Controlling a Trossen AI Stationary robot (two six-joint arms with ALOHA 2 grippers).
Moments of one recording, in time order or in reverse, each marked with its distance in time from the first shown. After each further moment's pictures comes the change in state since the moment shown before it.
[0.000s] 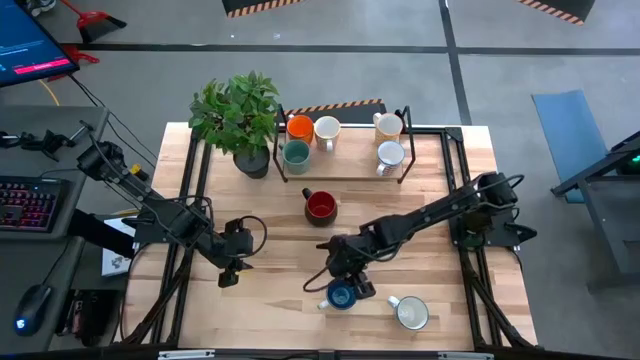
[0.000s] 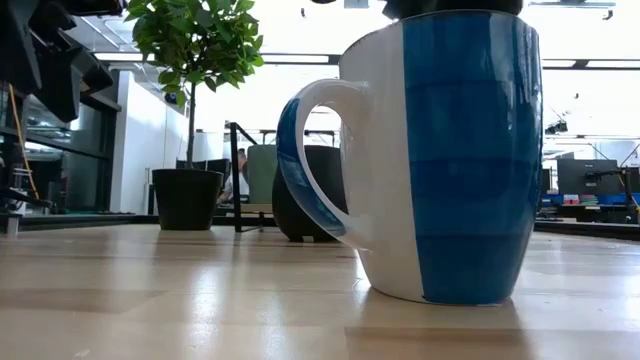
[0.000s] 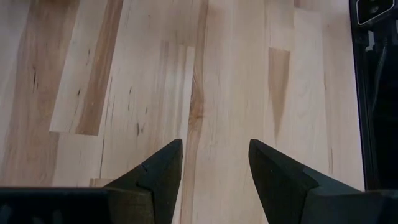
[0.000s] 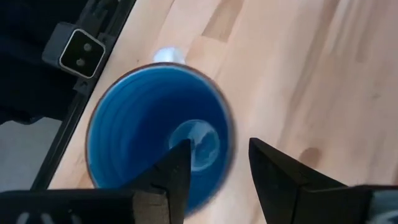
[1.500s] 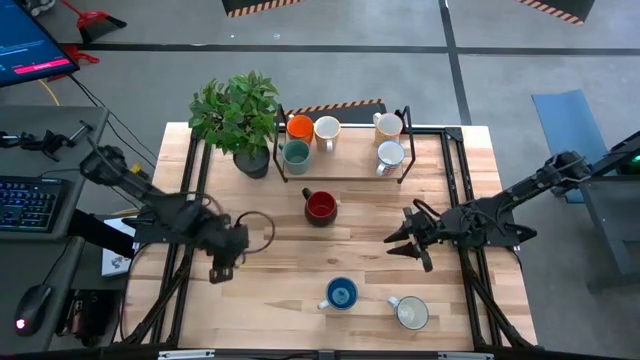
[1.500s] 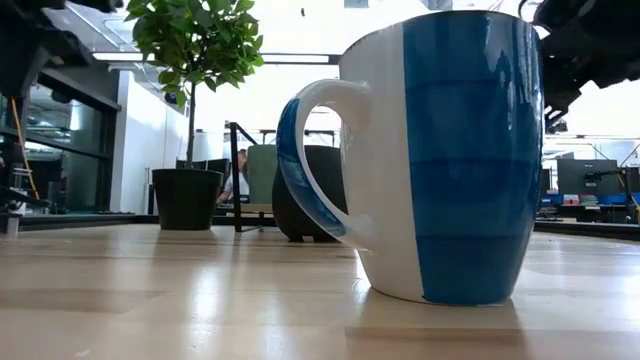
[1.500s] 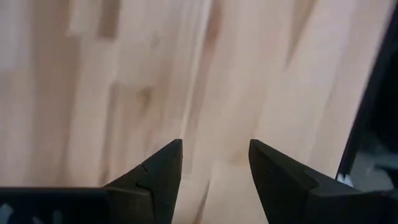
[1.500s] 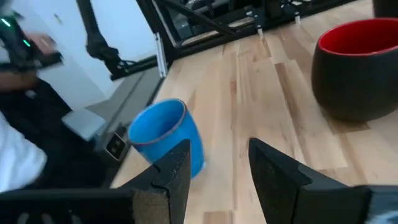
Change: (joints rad) left arm 0.079 0.098 0.256 -0.470 0.212 -0.070; right arm 0.095 -1.034 -1.113 0.834 0.376 0.403
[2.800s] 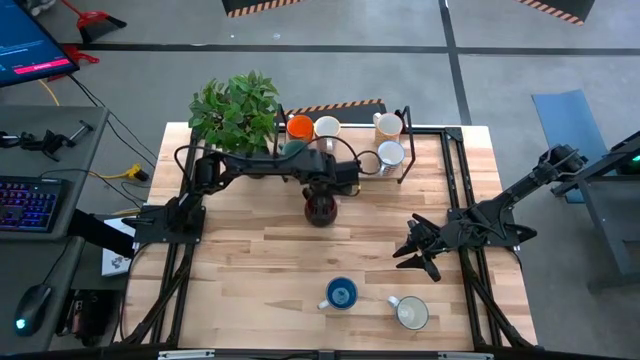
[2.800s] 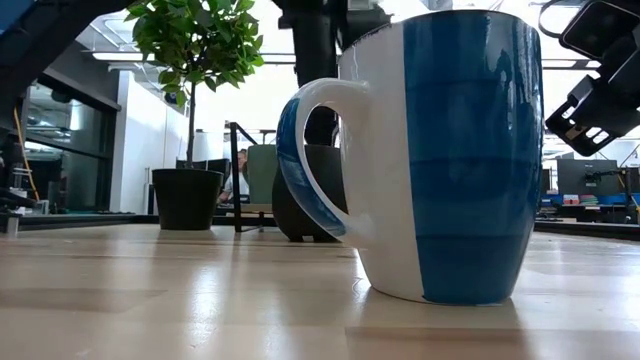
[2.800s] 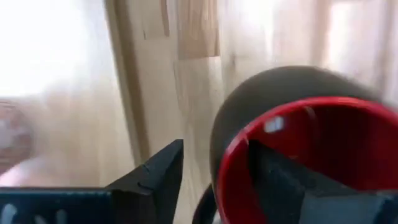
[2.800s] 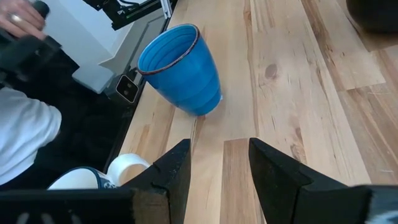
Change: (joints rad) left arm 0.654 0.986 0.978 -0.086 -0.185 1.004; right arm 0.144 0.001 0.000 -0.189 0.001 0.159
